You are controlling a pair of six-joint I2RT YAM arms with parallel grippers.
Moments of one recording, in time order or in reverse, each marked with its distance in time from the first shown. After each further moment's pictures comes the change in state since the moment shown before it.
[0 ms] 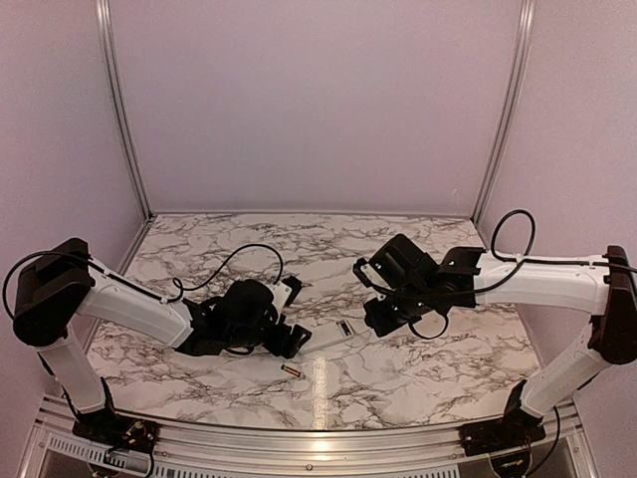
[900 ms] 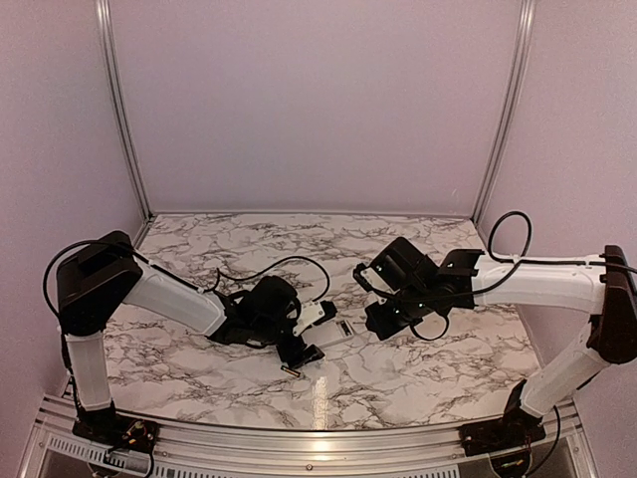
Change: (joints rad) left arm 0.048 0.224 0.187 -0.103 0.266 0.535; right arm -0.024 0.008 -0.022 0.010 -0.042 -0.039
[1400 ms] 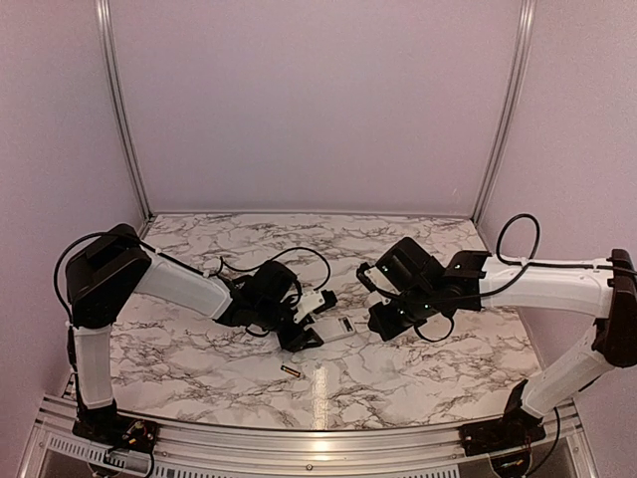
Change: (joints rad) left arm 0.079 0.067 0.120 -0.104 0.150 0.060; right arm -0.001 -0.039 -0.028 0.006 -0.010 0.001
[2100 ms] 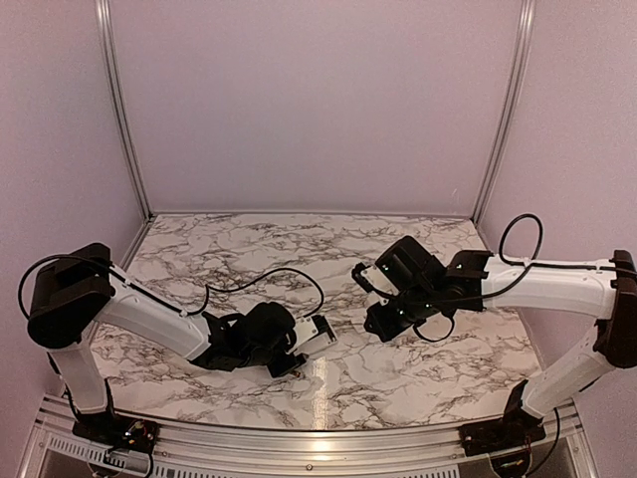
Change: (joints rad) left arm -0.211 -0.189 -0.245 0.082 -0.503 -0.088; right arm 0.011 -0.013 -0.001 0.007 -0.046 -0.030
